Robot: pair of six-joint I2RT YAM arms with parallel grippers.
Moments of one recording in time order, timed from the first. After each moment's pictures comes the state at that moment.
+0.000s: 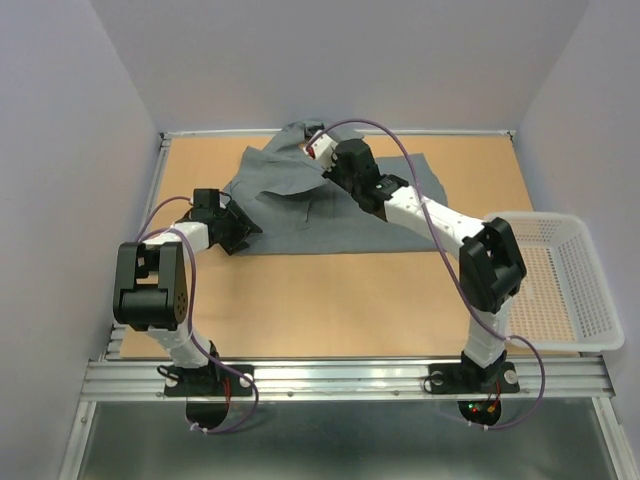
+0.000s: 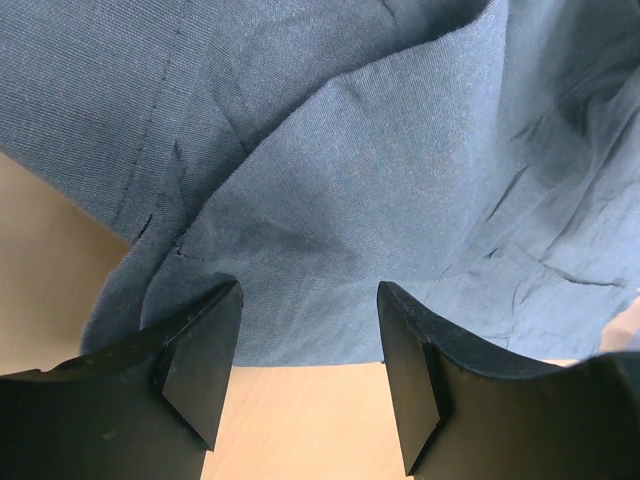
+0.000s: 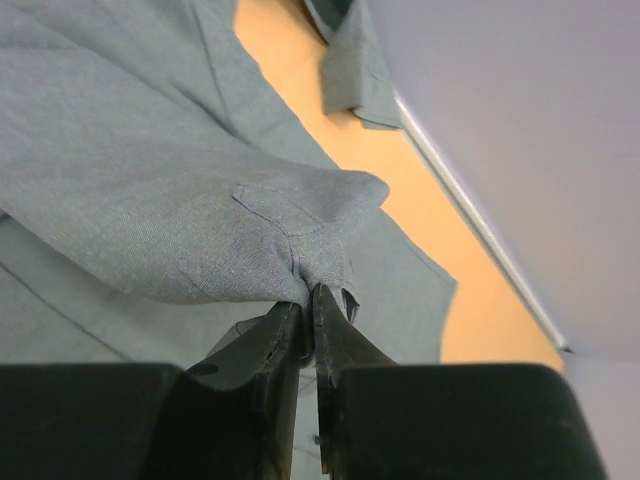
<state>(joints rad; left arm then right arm) -0.02 1.65 0.86 -0.15 0.26 -0.76 0.67 1.93 1.61 -0.14 0.35 -0.53</state>
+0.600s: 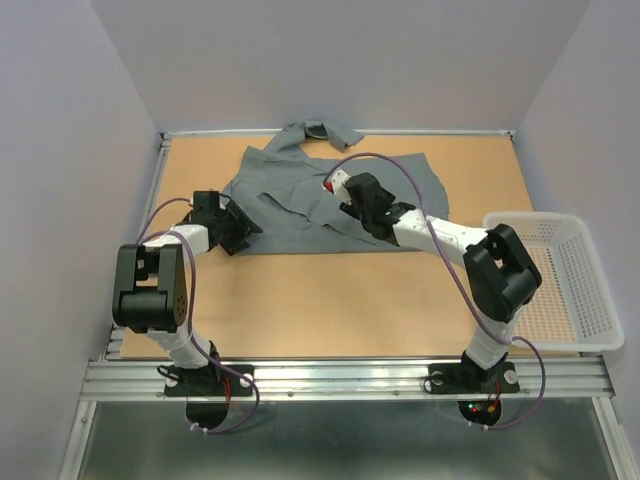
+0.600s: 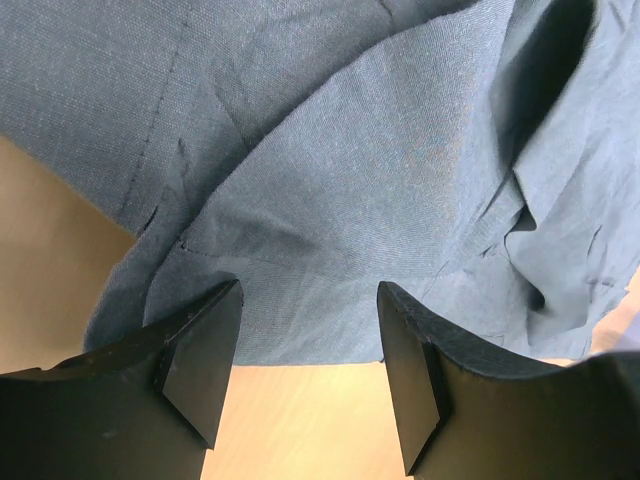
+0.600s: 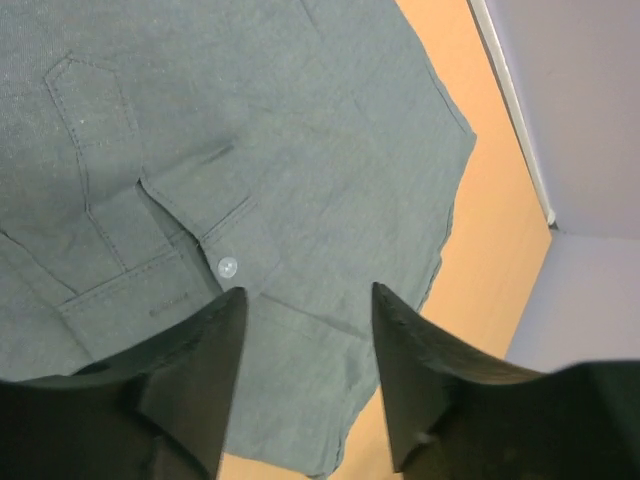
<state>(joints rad) -0.02 1.64 0.83 -0.10 0.26 -0.78 0.67 1.81 1.25 -0.11 0.54 -0.57</state>
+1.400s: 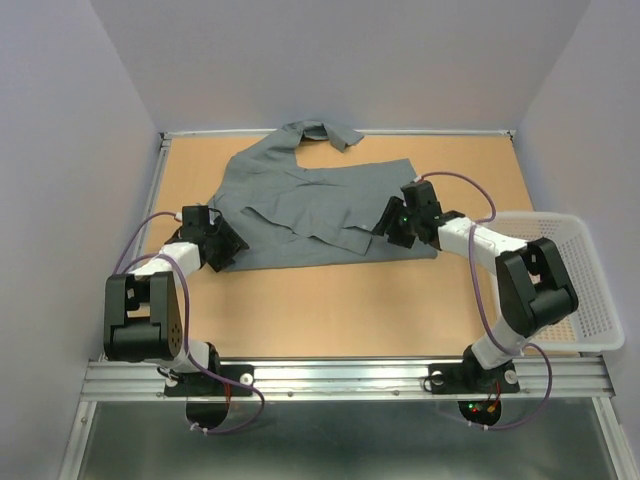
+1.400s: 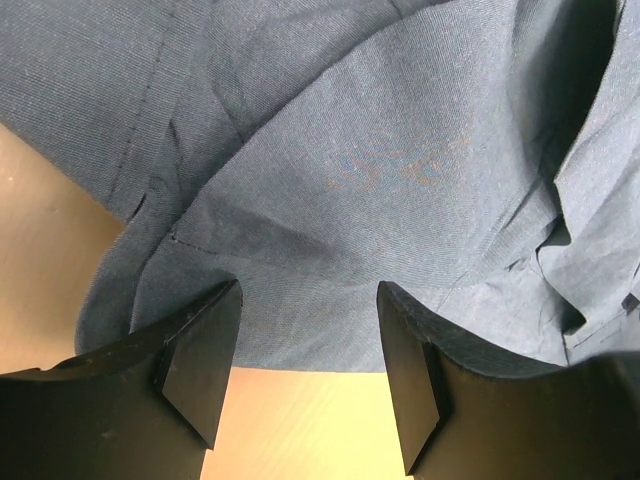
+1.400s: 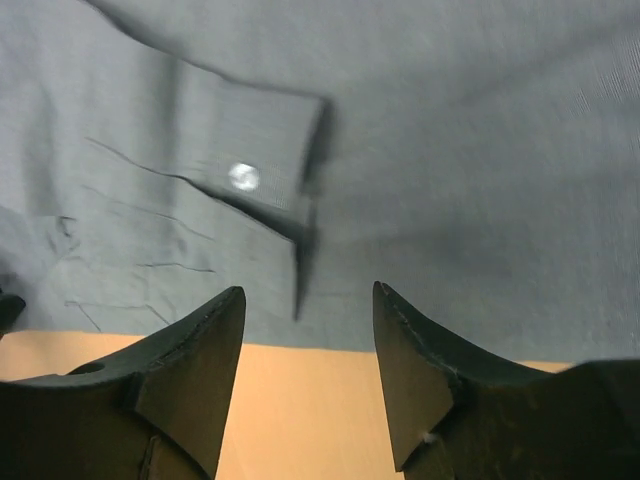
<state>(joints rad) 0.03 1.45 0.68 -0.19 0.17 -0.71 0.39 1.62 1.02 -0.20 -0.01 0.72</state>
